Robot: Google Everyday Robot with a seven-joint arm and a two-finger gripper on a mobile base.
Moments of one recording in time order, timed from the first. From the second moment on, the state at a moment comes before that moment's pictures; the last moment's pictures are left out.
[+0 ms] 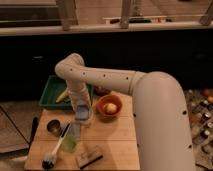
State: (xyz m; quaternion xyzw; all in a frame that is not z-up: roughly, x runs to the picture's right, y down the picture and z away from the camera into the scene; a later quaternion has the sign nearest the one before) arm -0.117 0.100 0.764 -0.29 -0.28 -0.69 0.60
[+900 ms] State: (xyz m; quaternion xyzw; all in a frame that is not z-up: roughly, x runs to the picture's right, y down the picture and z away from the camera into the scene) arm -0.112 0.086 0.749 -0.28 -0.28 -0.69 0.61
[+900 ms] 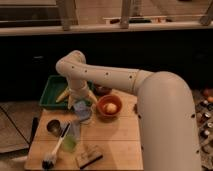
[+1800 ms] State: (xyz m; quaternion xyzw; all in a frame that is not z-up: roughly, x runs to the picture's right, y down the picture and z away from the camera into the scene) arm -0.116 0.062 0.729 -0.25 -0.27 -0.69 0.62
